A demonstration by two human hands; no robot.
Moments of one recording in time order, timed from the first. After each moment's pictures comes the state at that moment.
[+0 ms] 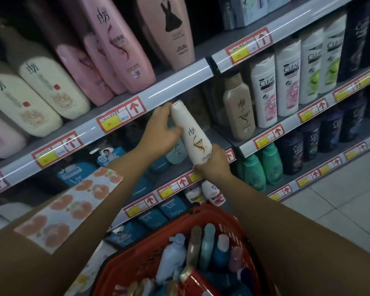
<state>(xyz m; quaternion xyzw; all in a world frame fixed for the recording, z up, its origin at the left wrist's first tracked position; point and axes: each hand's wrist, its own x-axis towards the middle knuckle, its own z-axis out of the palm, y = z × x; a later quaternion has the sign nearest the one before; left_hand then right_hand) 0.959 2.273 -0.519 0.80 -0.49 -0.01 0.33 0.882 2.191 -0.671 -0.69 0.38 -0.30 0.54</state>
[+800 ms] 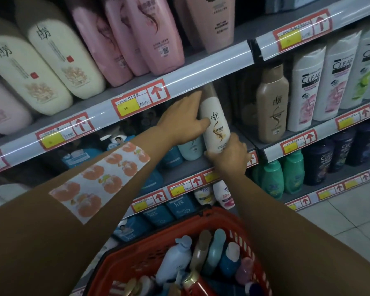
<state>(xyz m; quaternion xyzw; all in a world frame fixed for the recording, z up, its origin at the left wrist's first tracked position) 0.998 2.253 -0.517 0.80 -0.57 0.08 0.14 0.927 2.175 -0.678 -0.73 0.45 -0.35 0.39</state>
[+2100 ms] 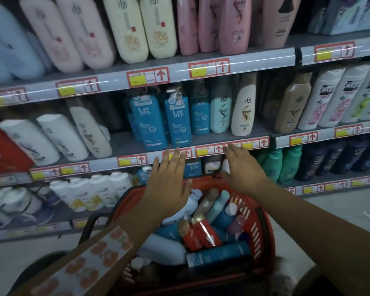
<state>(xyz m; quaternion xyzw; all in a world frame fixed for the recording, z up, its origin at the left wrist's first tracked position) 0.923 2.520 -0.650 0.89 -0.44 0.11 0.00 0.817 2.306 -0.648 -0.98 0.17 -0.08 0.08</state>
